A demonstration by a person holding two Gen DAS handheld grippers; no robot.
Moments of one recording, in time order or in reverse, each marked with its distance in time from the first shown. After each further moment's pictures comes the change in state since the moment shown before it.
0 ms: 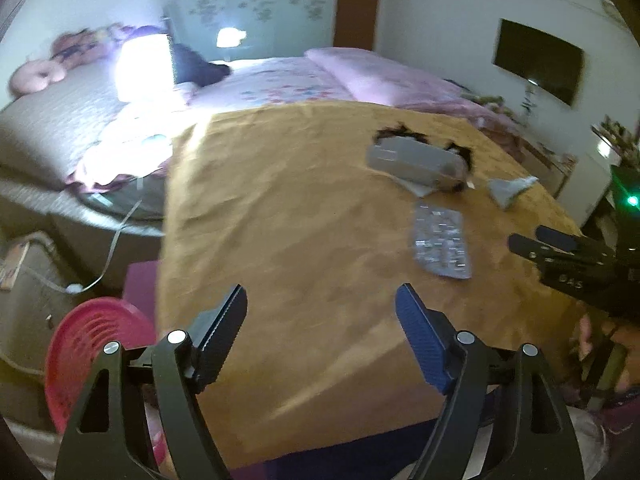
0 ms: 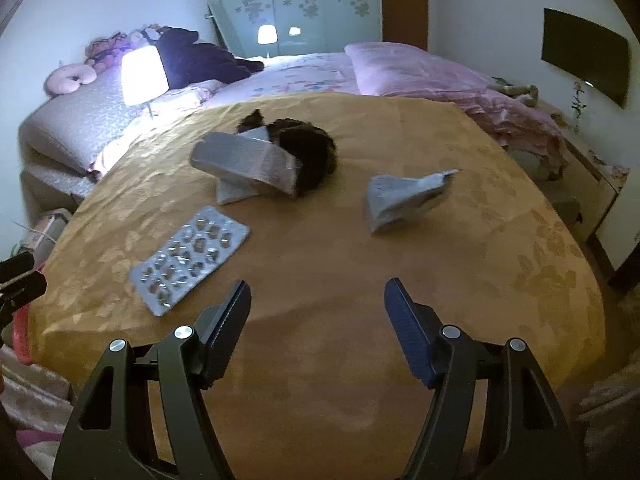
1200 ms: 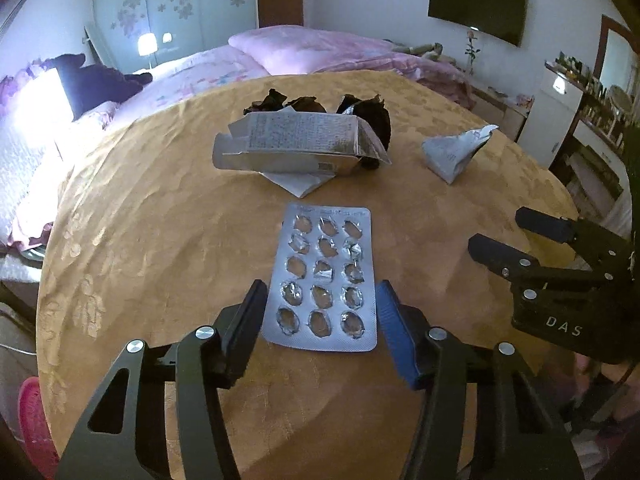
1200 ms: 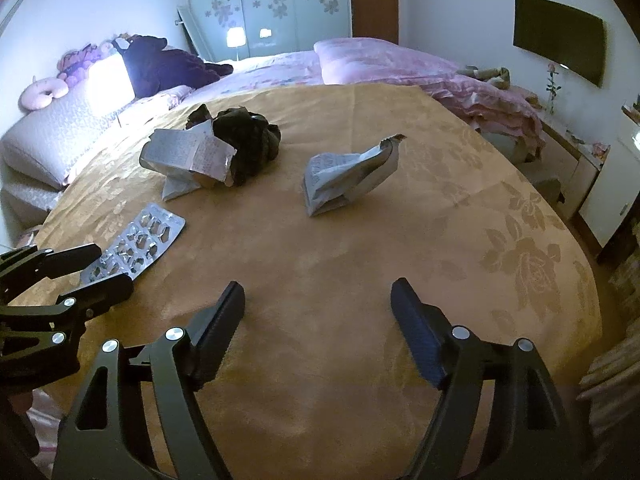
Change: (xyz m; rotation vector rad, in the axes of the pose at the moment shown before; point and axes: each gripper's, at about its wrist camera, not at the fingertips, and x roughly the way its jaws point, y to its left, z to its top) left arm 0.086 -0.096 0.026 0.201 0.077 -0.110; right arm 0.013 -0.027 -0.009 0.063 -0.003 -0.070
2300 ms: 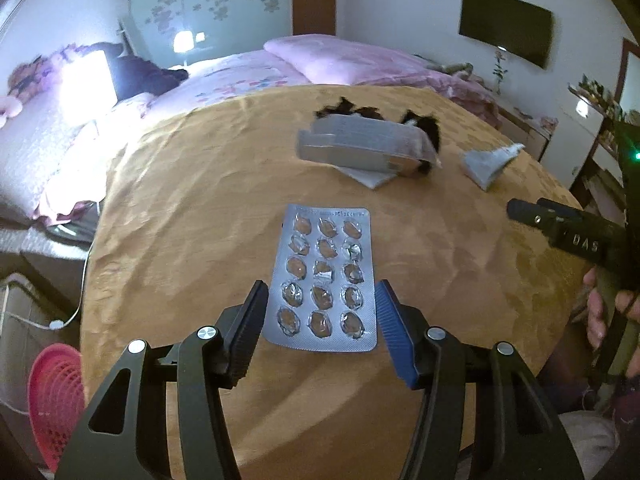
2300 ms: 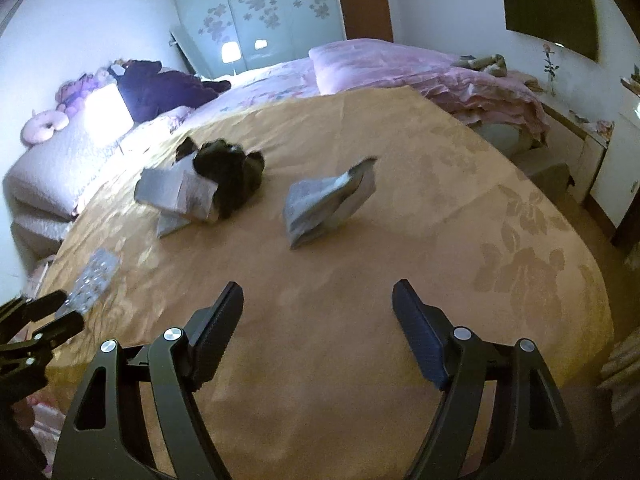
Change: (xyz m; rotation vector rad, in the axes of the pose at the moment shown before) left arm -0.038 0.046 -0.021 -0.100 -0.035 0.071; right arm 0.002 -0.025 0.018 0.091 -0.024 0.066
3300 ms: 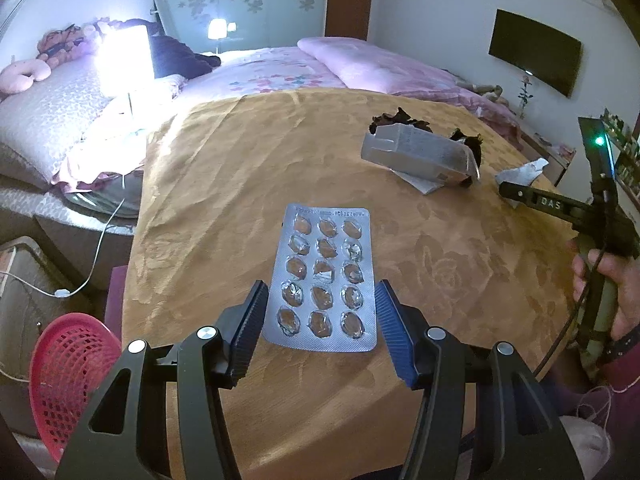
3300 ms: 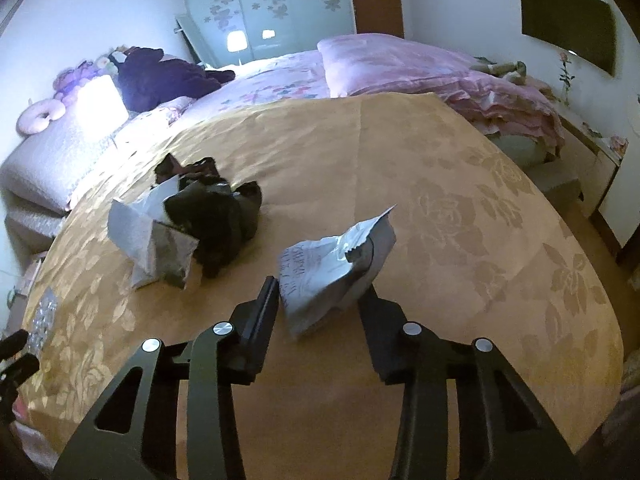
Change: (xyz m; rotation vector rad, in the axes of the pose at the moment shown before) left arm -0.020 0.041 -0.011 -0.103 -0.010 0.034; right arm 0.045 0.009 0.039 -0.048 0.033 0.006
